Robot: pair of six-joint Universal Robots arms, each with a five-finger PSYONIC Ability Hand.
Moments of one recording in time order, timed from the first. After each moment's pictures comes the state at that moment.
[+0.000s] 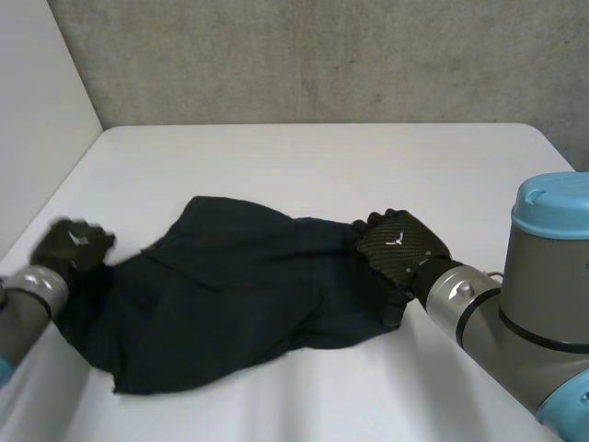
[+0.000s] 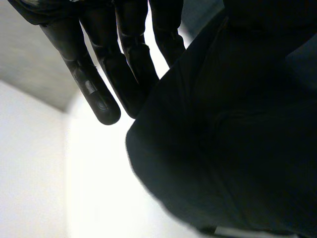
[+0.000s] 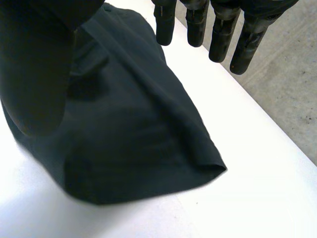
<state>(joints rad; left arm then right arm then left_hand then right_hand) 4.74 -1.88 -1.88 3.45 -1.38 3.90 2.08 -1.26 1.62 0.04 1.39 2.63 1.09 1.19 1.17 1.20 0.96 0.16 0.19 0.19 0.23 0.06</state>
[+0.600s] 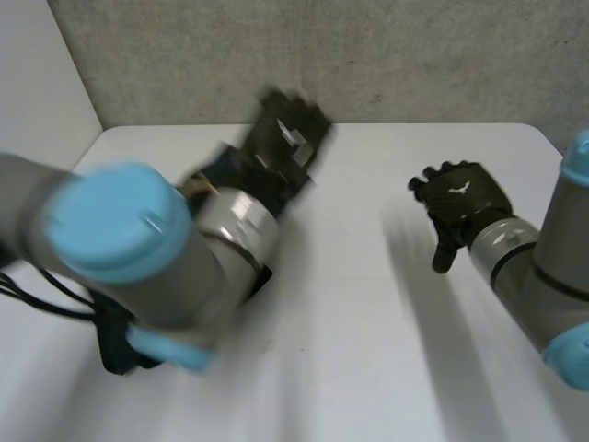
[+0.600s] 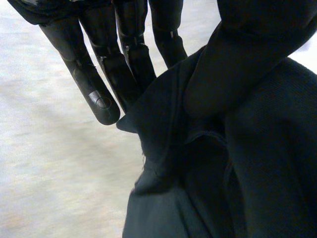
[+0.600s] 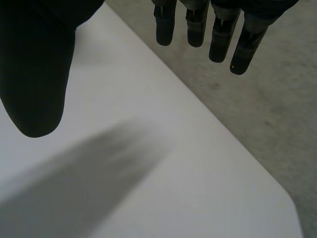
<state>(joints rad) 3.96 -2.01 -1.37 3.59 -1.59 3.78 1.98 -1.29 1.54 0.01 1.58 2.66 1.11 1.19 1.18 1.20 0.96 0.16 0.19 0.19 0.23 0.06</state>
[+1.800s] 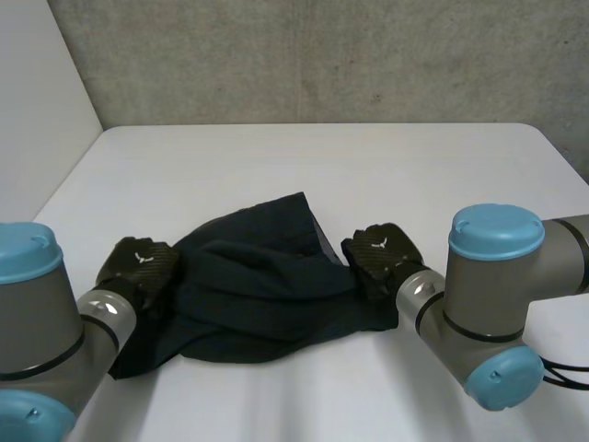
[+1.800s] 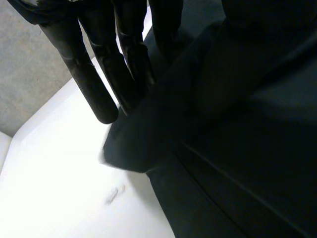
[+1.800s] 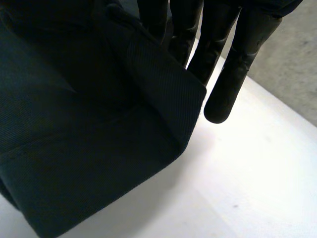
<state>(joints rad) 4.37 -1.84 -1.88 3.34 -1.59 3.62 2.11 -1.00 1.52 -0.16 1.45 2.79 1.14 1.11 1.11 1.12 0.93 0.95 1.17 1.17 1.18 0.95</state>
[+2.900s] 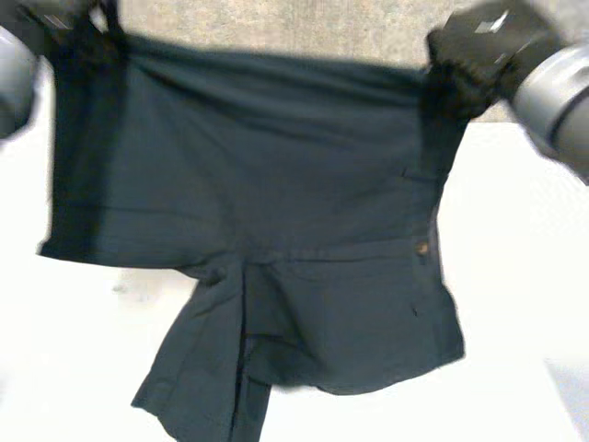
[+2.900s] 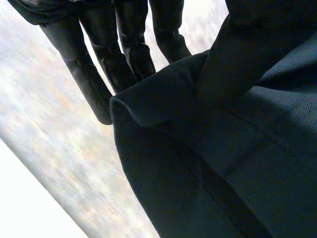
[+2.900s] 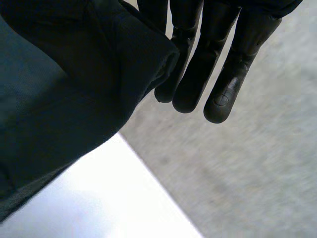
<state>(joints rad) 4.35 -1.71 -1.11 2.99 -1.60 3.52 1.99 -1.28 0.98 0.35 1.50 2.66 1.14 1.20 1.19 1.20 0.97 0.97 1.17 1.18 1.19 0.97</state>
